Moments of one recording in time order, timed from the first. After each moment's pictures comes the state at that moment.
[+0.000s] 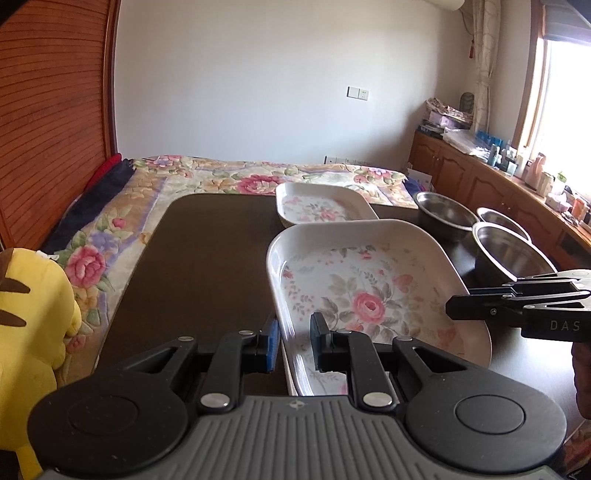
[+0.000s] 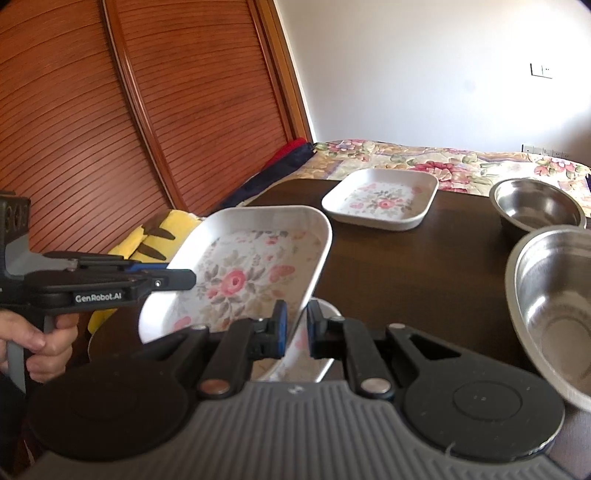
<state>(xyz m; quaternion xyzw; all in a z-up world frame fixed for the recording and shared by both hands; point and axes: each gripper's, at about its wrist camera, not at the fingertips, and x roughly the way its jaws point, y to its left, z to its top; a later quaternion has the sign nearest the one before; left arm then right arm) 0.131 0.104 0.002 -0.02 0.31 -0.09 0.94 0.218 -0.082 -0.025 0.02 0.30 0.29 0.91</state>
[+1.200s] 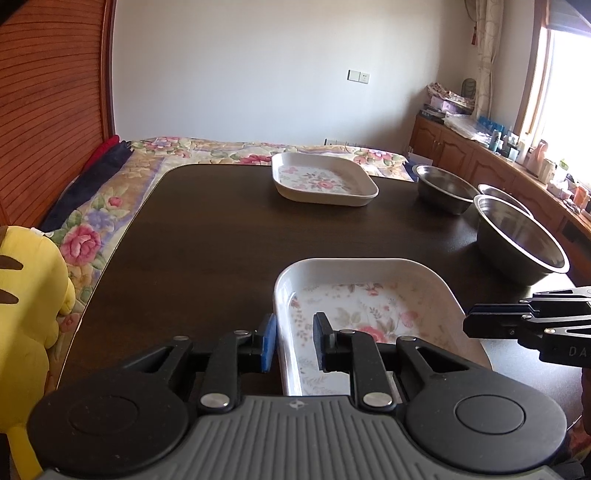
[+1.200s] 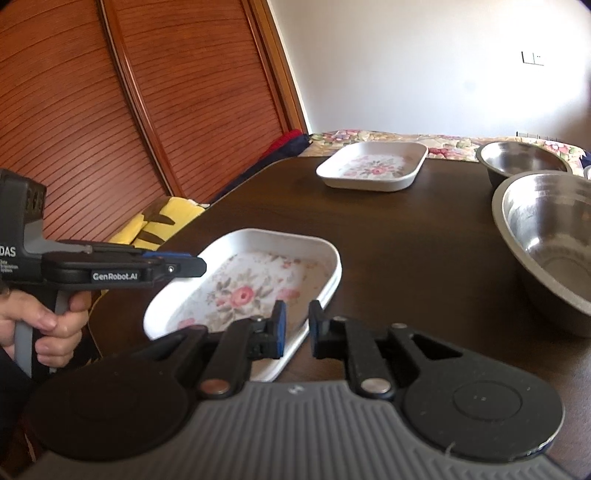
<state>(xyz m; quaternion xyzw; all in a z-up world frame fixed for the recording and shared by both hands) 0.127 0.098 -0.022 -0.02 0.34 -0.09 0.94 0.194 -0.090 -0.044 0.03 0.31 0.28 0.91</state>
